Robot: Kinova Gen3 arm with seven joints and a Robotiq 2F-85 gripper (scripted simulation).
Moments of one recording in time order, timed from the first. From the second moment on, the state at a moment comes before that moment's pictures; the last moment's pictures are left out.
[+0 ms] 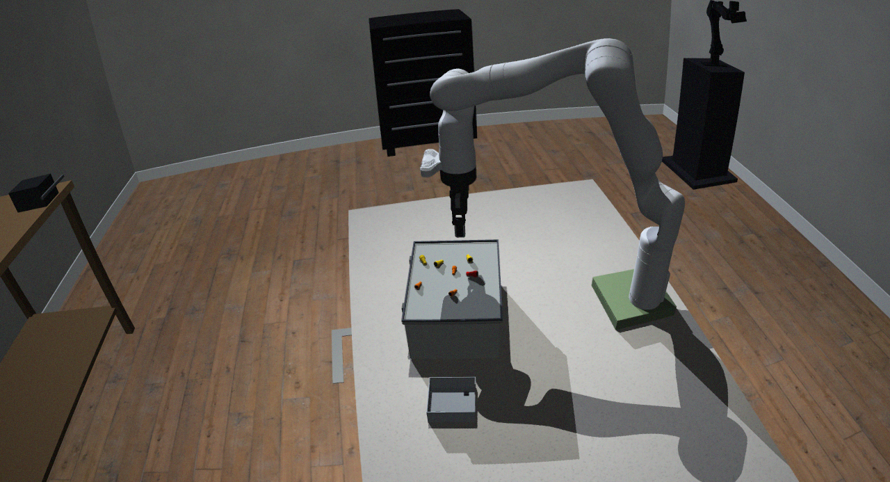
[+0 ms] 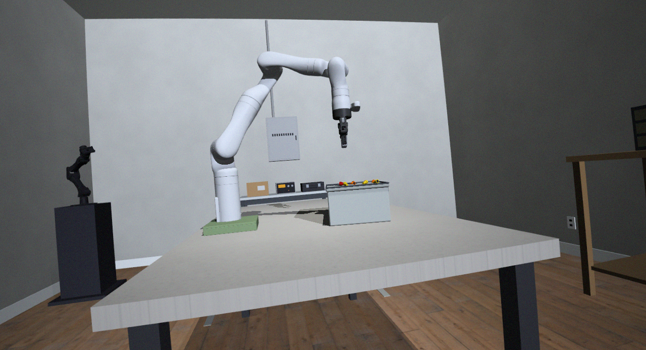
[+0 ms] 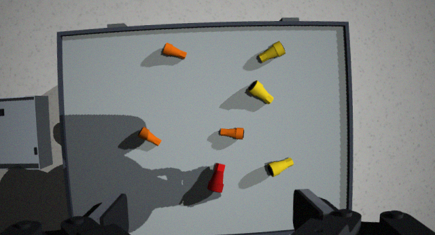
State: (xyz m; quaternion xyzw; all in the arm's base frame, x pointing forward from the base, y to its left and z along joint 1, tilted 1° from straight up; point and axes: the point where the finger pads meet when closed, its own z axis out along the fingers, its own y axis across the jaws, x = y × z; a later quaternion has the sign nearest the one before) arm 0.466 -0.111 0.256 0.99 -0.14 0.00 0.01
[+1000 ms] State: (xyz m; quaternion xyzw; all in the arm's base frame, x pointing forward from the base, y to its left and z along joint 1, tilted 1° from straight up) arm 0.466 -0.111 0.258 0.99 -0.17 0.00 0.00
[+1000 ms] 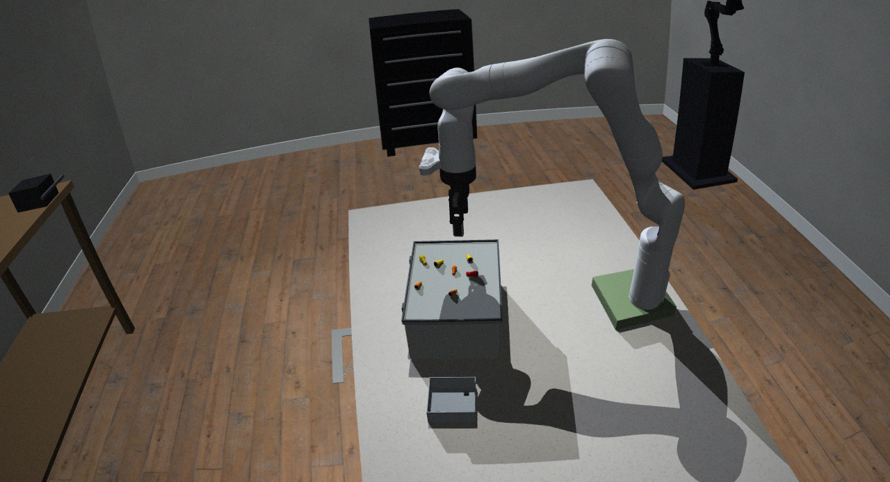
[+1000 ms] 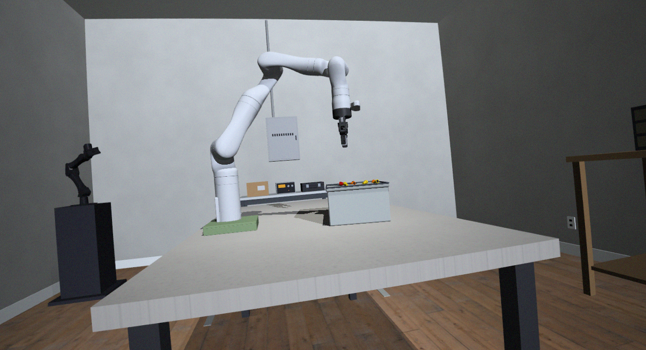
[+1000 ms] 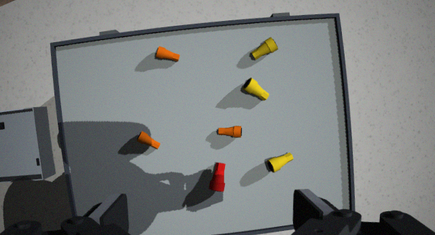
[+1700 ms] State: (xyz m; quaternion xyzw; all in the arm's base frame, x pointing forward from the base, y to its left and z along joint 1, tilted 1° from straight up) arm 0.471 -0.117 0.271 0.91 -0.42 0.00 0.00
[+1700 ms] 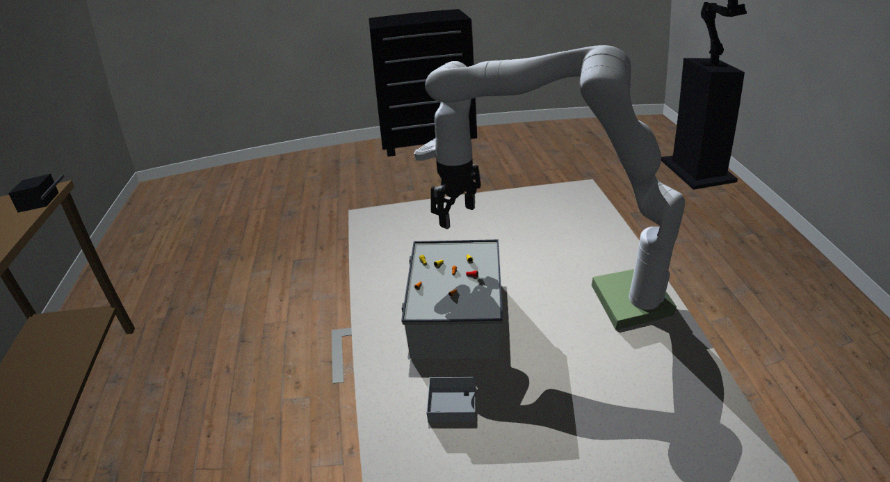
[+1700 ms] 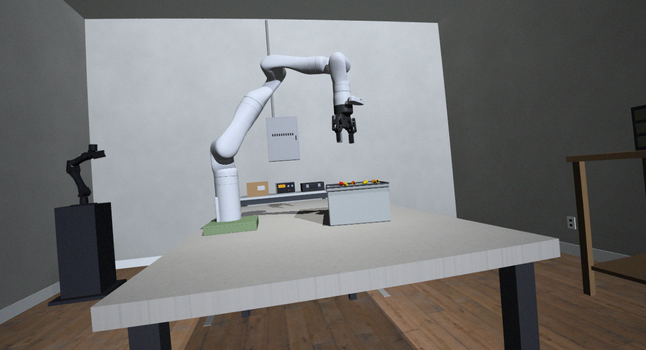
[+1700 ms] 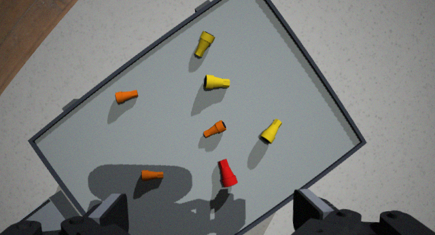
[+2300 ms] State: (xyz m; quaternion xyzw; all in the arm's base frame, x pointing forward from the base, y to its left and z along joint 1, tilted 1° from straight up) arm 0.480 -0.119 0.288 0.74 -0.67 0.00 0.00
